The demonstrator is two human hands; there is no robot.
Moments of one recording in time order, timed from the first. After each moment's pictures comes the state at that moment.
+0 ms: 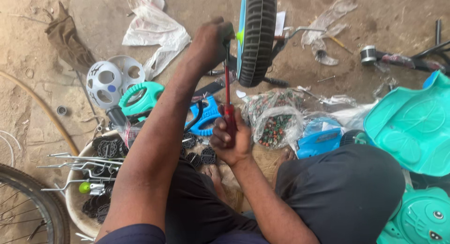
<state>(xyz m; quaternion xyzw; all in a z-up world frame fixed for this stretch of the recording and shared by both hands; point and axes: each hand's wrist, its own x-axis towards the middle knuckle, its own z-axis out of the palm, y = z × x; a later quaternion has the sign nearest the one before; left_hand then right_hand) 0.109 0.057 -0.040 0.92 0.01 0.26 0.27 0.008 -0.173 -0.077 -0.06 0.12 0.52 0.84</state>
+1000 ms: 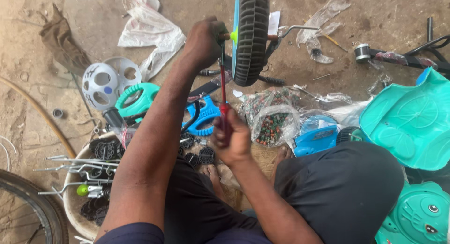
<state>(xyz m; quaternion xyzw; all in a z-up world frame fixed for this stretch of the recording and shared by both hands) 0.110 0.054 -0.044 0.92 0.09 0.21 0.33 0.001 -0.174 -0.068 -0.30 0.13 0.42 0.85</state>
